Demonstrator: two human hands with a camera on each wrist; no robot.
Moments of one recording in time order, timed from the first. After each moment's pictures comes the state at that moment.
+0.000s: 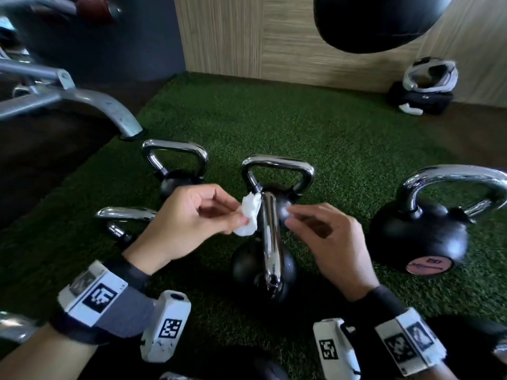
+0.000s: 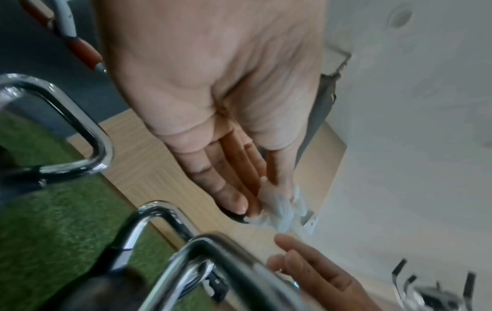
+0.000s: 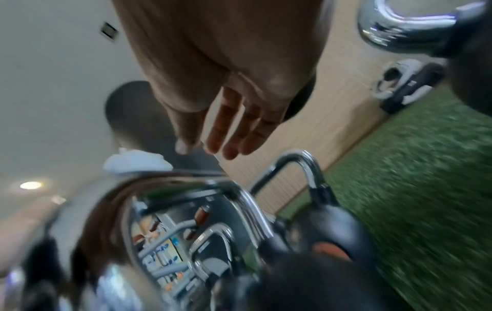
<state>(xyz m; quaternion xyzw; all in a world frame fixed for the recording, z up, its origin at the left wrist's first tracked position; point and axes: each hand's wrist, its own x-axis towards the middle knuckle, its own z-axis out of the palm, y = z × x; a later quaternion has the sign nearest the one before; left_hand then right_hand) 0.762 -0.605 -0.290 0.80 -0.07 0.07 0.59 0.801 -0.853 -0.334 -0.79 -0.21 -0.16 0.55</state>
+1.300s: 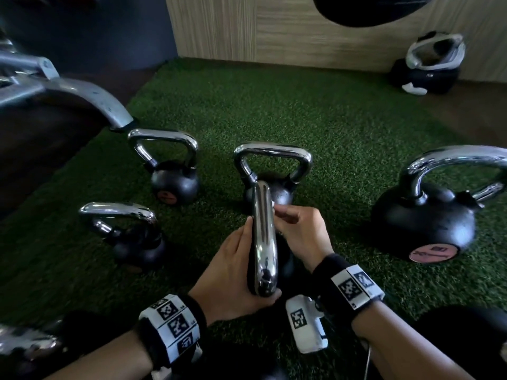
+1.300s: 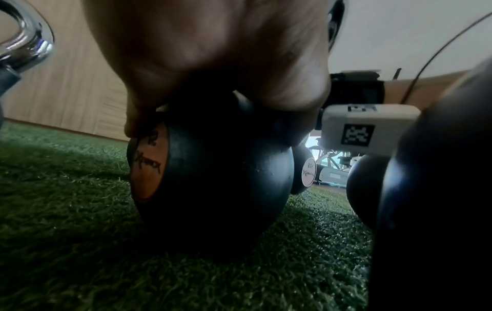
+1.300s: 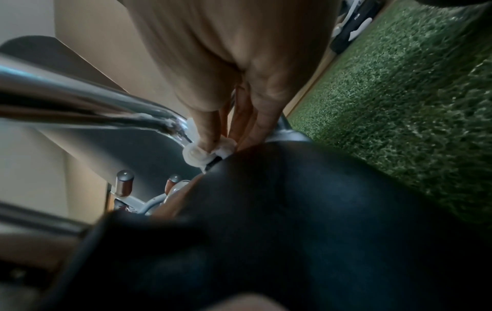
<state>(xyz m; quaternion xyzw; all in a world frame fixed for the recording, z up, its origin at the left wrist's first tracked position) 0.766 -0.659 -0.425 0.96 -0.16 0.06 0.22 0.856 -0.823 -0.401 -0.82 -0.05 -0.01 0.57</state>
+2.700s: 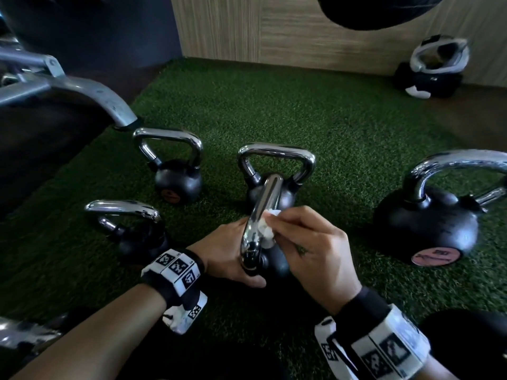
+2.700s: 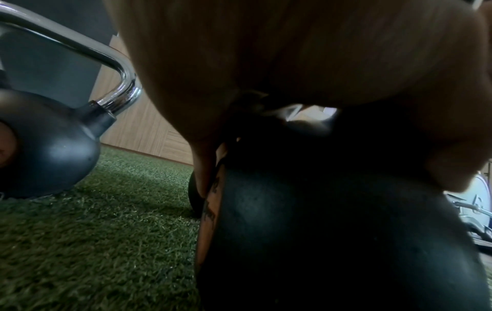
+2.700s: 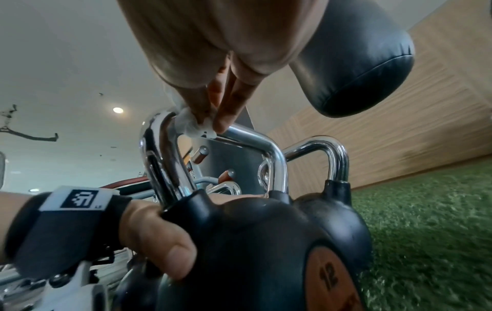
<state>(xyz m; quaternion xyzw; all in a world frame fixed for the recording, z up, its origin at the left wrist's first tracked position) 0.800 -0.640 -0.363 0.95 -0.18 -0.11 0.25 0.796 -0.838 -0.366 -0.78 -0.33 -0.28 0.46</state>
